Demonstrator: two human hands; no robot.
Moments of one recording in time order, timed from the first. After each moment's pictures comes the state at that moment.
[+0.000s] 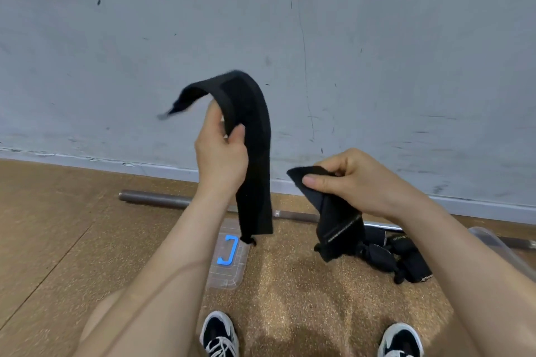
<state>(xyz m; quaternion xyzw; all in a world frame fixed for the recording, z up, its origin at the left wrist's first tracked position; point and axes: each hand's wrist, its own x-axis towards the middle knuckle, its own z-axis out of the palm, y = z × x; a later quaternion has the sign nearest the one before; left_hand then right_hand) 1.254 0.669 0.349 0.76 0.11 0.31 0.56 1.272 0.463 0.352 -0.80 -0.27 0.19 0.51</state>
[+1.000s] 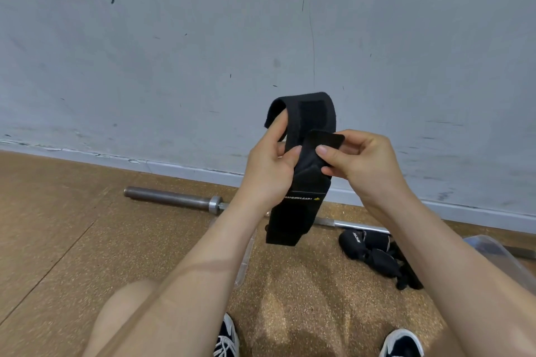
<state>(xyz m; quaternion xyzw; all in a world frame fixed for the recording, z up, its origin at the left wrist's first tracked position) 1.250 0.638 0.337 0.78 -0.03 0.14 0.61 1.281 0.486 0.343 -0.70 -0.12 0.02 0.71</state>
